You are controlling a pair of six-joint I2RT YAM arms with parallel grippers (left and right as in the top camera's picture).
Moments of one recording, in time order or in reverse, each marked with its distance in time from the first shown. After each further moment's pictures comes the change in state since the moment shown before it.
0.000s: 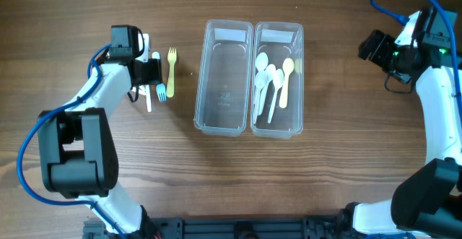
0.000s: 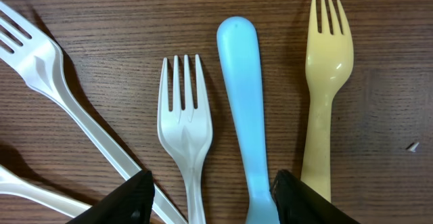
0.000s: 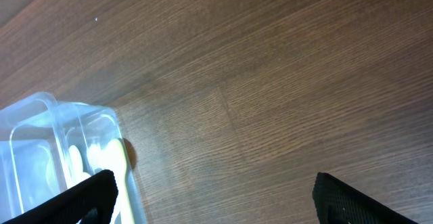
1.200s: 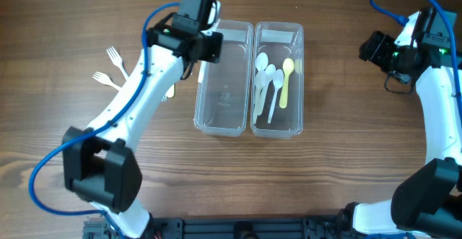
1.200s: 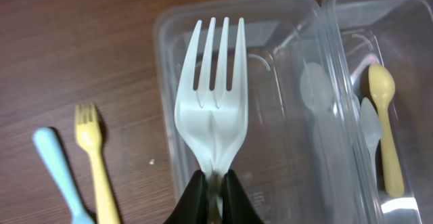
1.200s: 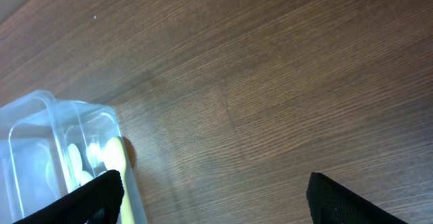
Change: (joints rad) left arm -0.412 -0.048 0.414 -0.333 -0.037 -0.116; right arm 0.000 0.000 0.000 -0.005 0.000 0.000
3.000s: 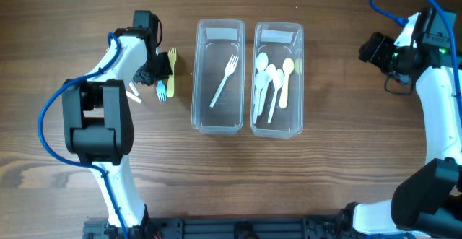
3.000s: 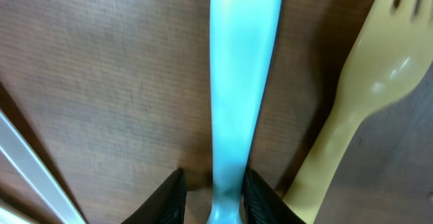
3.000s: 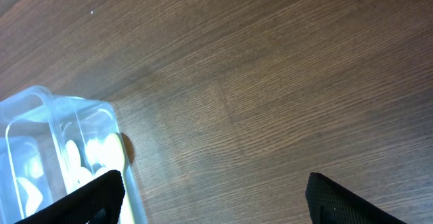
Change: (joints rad) left arm 0.336 0.310 -0.069 -0.079 -0.030 -0.163; right arm 0.000 0.000 0.000 -0.015 0.000 0.000
